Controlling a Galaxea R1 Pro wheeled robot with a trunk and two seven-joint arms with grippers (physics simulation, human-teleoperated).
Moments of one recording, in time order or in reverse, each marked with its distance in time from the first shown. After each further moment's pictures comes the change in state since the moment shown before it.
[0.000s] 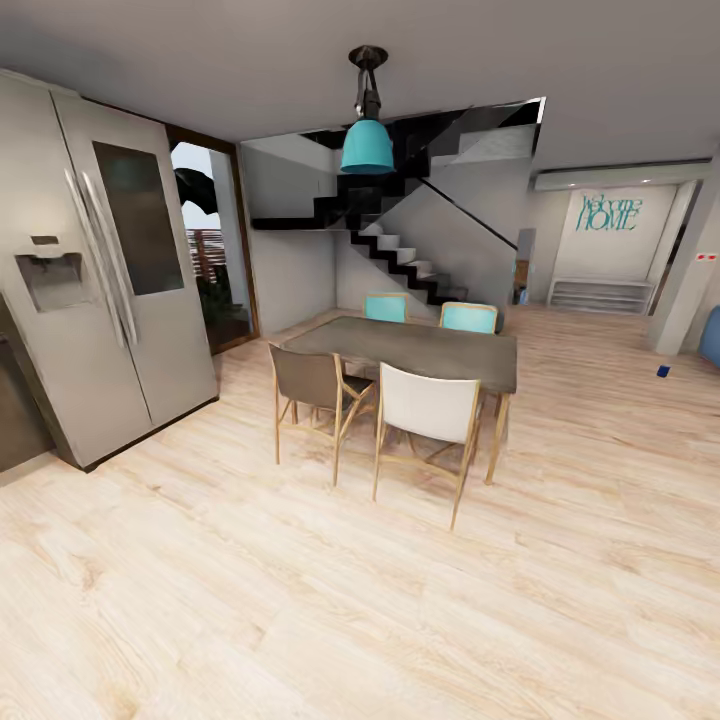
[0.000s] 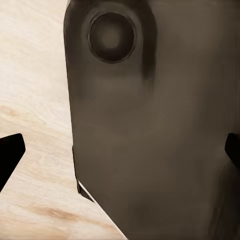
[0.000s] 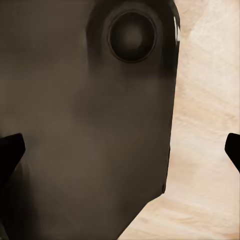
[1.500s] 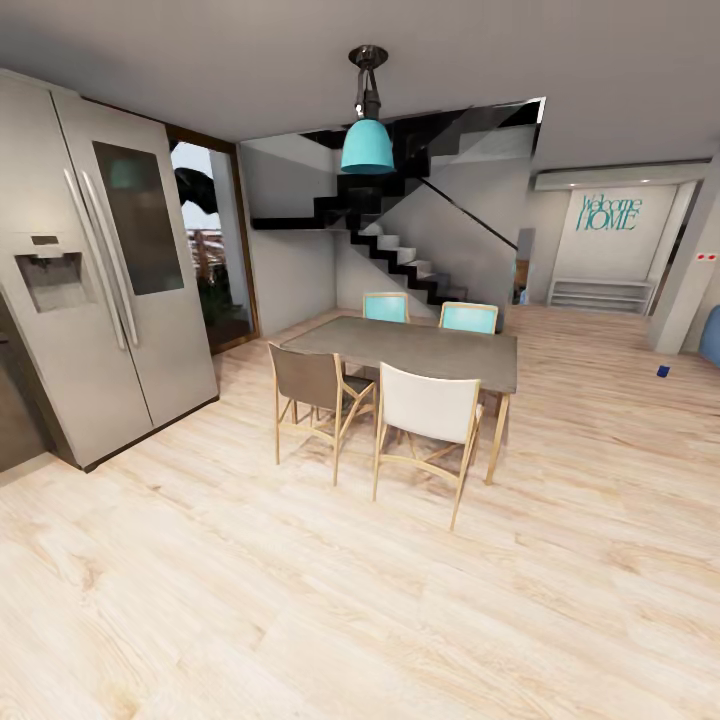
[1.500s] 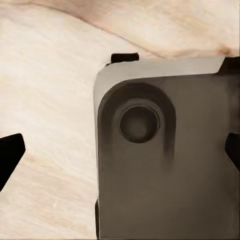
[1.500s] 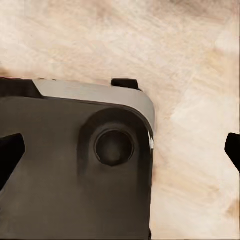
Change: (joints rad) left arm -0.022 0.034 -0.003 -0.112 0.002 -0.015 -0.003; right arm -0.009 -0.024 0.025 -0.105 0.015 -0.143 0.007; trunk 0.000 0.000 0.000
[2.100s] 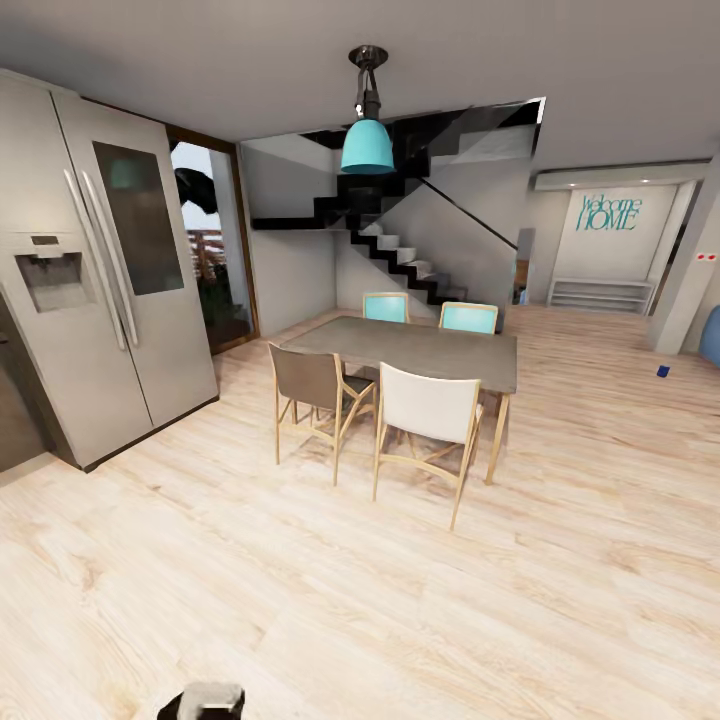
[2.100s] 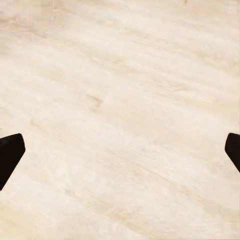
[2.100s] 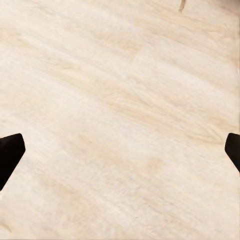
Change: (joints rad) left arm 0.007 0.001 -0.006 -0.797 0.004 0.020 0.000; right arm -0.006 -0.005 0.010 -0.603 0.001 -0.029 0.047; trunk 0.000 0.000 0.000
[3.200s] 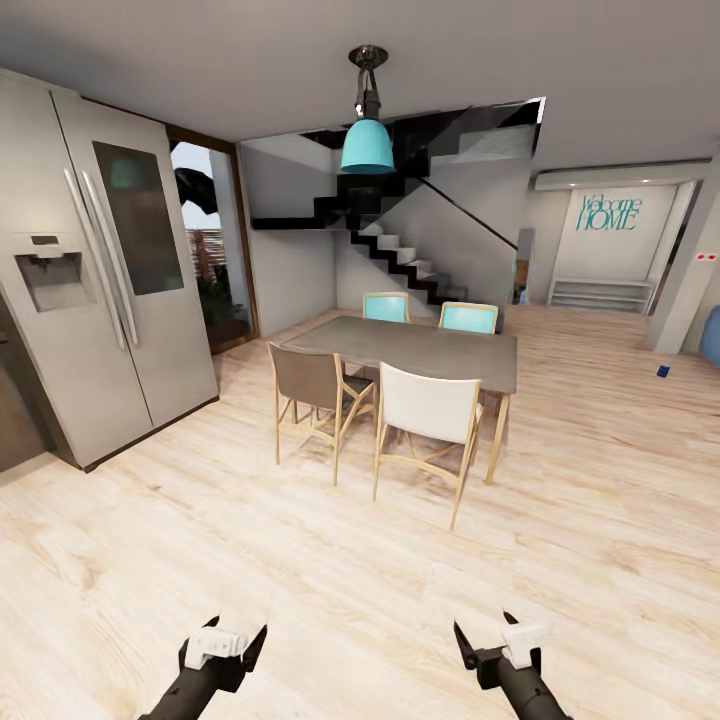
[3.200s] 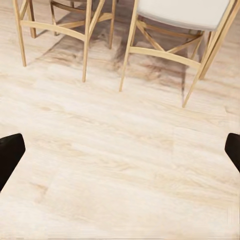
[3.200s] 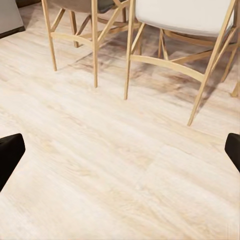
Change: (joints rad) left arm 0.011 0.030 0.016 -0.201 0.103 -0.119 -0.284; right arm -0.001 0.000 -0.067 -0.366 -0.008 -0.023 0.159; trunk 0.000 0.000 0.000
